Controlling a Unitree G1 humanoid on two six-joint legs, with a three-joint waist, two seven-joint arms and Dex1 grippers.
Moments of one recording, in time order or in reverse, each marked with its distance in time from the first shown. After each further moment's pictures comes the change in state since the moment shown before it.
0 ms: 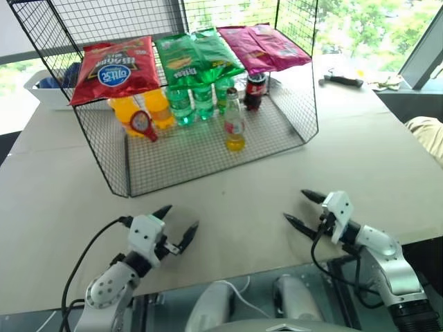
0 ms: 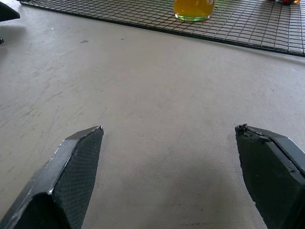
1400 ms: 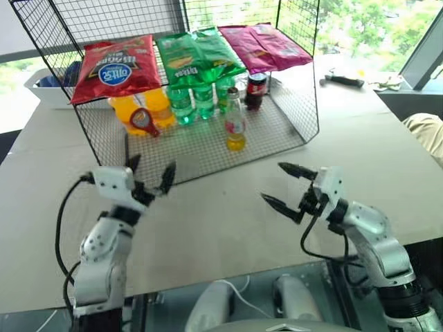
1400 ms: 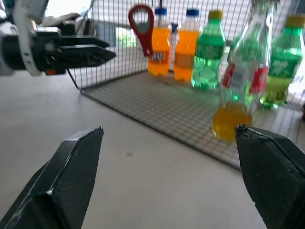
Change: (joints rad) left arm -0.399 -0.076 0.182 0.022 -0.133 0.135 0.245; right arm -0.184 0.059 0.062 -0.251 0.124 0.141 0.002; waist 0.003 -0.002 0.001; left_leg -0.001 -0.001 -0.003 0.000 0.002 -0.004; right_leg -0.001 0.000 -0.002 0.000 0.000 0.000
